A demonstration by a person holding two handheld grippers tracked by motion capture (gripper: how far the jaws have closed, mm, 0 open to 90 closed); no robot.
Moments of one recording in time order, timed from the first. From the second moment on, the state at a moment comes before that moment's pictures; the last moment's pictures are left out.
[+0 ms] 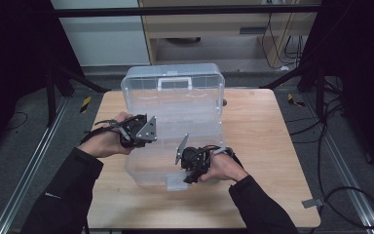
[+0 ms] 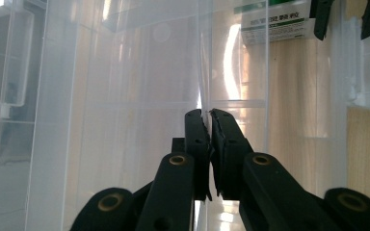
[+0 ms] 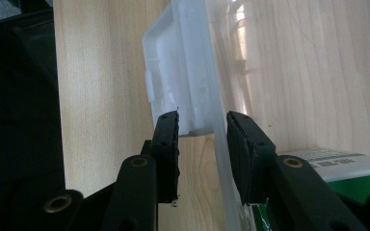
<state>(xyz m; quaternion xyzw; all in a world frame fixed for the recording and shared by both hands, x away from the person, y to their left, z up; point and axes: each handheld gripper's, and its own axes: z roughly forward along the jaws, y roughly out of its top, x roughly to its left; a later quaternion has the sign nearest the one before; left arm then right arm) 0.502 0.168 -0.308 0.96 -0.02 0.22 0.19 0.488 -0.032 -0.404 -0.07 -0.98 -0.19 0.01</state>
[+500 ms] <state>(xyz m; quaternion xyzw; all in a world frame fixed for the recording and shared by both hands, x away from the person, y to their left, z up) 0.496 0.165 -0.310 0.96 -0.02 0.22 0.18 0.479 -0.064 -0.383 -0.11 -0.95 -0.28 -0.02</state>
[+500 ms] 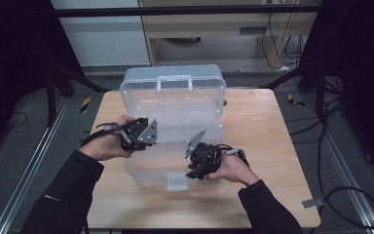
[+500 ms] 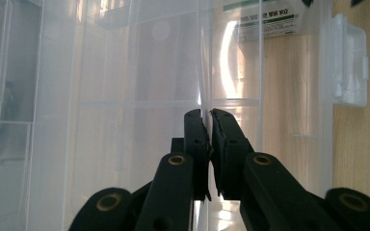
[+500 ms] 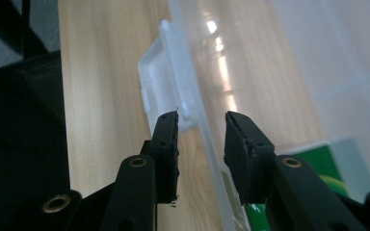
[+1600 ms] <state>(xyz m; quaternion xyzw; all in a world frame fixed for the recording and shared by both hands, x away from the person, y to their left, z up) 0.497 0.163 -0.309 0.96 -0.01 0.22 0.17 0.469 -0.165 -0.336 -0.24 -0.84 -0.47 -0.08</state>
